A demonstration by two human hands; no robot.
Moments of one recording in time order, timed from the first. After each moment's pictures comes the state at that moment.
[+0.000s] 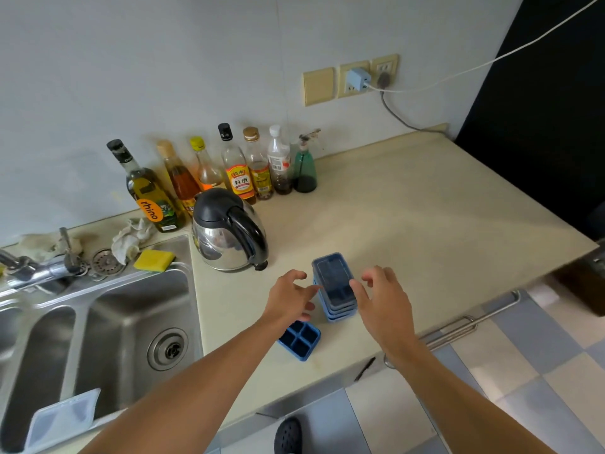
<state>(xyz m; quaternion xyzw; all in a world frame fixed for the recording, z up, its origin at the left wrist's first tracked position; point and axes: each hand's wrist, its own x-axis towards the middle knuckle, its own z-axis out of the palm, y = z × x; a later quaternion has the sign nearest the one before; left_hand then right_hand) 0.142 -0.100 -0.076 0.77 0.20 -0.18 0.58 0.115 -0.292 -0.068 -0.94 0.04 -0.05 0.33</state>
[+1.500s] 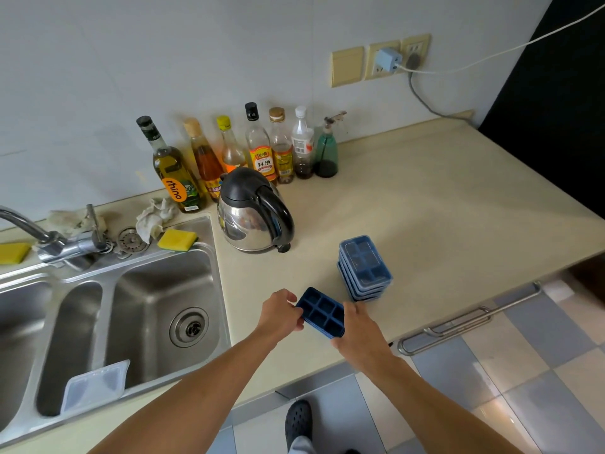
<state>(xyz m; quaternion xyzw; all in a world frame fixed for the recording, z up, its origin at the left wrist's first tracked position) 0.092 -0.034 -0.122 0.82 0.24 -0.20 0.48 0.066 -0.216 -0.136 -0.95 -0.03 0.20 0.25</state>
